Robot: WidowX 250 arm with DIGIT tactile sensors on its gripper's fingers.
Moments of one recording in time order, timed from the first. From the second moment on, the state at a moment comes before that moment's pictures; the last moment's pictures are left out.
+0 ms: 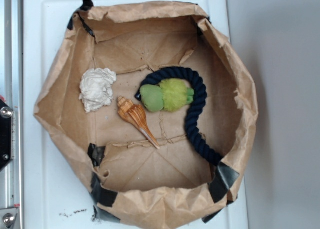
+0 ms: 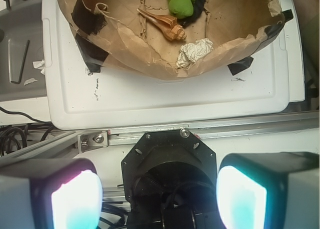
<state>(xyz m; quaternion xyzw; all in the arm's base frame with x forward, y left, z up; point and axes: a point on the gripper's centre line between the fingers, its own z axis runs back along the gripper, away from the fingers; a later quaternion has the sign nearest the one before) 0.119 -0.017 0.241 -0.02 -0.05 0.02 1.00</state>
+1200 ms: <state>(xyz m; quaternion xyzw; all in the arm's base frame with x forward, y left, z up) 0.128 -0.006 0.237 -0.03 -0.01 -0.02 1.00</state>
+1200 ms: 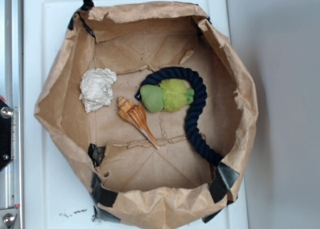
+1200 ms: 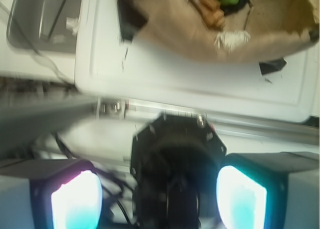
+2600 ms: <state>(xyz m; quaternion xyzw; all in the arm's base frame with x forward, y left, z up) 0.233 0.011 0.208 -0.06 -0.03 -0.02 1.00</state>
